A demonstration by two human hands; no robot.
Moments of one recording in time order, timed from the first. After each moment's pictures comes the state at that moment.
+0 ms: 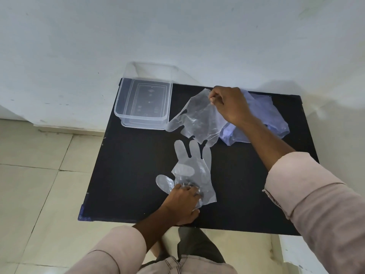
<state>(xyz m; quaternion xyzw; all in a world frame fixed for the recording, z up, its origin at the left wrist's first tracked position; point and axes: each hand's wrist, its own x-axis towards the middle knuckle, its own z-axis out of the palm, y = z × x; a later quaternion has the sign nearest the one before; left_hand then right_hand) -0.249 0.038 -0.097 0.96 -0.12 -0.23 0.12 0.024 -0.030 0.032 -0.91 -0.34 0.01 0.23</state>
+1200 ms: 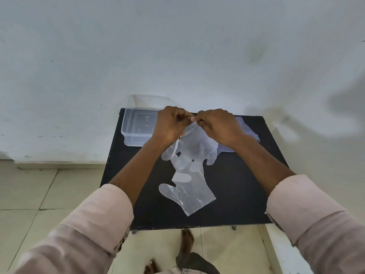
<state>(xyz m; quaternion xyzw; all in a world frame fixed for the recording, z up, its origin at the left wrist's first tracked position) -0.185 0.117 0.108 0.81 0.07 0.15 0.56 -0.123 -0.046 0.129 -0.91 -0.39 -0.06 0.08</state>
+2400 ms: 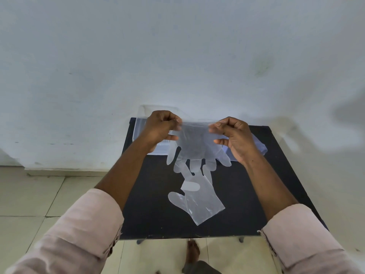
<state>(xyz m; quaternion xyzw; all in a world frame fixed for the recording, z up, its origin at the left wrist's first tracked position) -0.213 0.179 0.132 0.71 0.11 0.05 0.69 -0.157 -0.044 0.140 -0.70 -0.10 0.12 0.70</state>
